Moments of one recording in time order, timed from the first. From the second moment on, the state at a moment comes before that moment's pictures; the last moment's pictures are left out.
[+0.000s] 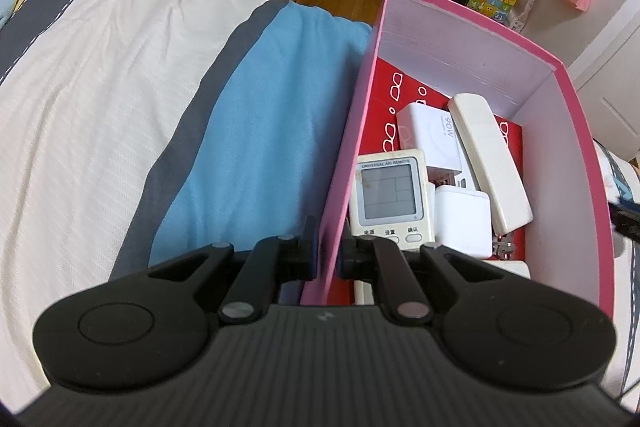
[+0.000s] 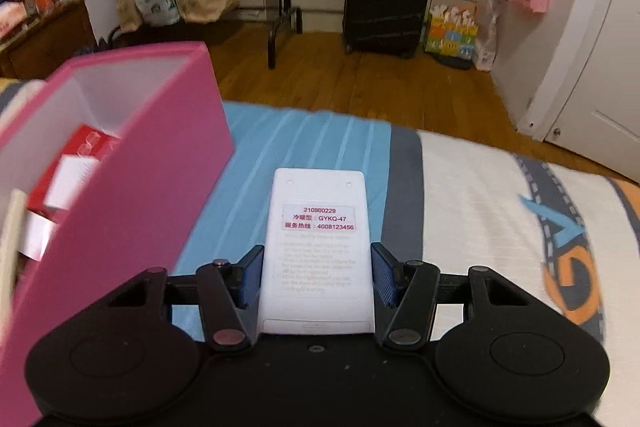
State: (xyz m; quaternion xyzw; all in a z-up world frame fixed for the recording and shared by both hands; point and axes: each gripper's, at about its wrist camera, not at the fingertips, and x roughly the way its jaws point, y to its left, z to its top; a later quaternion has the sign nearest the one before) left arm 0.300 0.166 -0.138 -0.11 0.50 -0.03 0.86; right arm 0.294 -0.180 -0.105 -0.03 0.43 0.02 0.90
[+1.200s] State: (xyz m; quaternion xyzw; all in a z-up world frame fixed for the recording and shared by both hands) left arm 0.304 0.177 -0.141 -0.14 0.50 -0.05 0.85; right arm 0.372 0.025 -0.120 0.03 0.49 0.13 0.86
